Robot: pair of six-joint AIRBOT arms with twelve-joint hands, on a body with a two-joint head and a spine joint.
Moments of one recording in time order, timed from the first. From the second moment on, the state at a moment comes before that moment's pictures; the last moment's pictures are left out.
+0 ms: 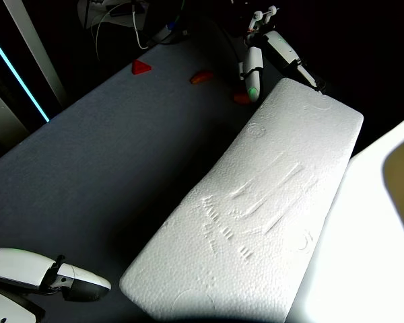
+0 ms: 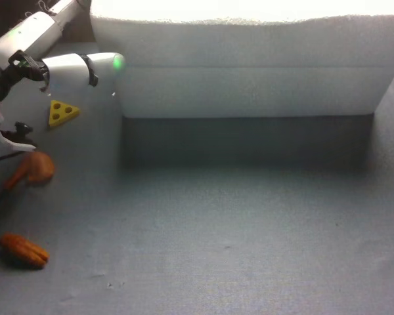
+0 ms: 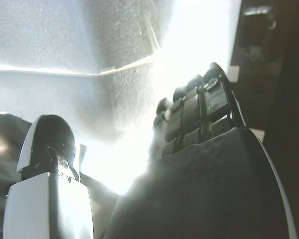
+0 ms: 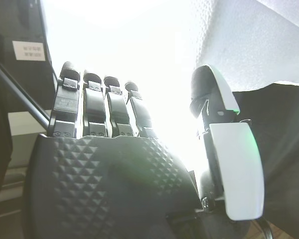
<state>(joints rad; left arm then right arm) 0.63 -1.19 1.53 -0.22 -0.76 0.26 -0.47 -0.83 1.17 0.58 0.76 -1.01</state>
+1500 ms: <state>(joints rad) 0.68 -1.18 1.51 -0.26 -0.81 0.24 -0.48 -0.82 1.15 0.58 0.77 -1.01</state>
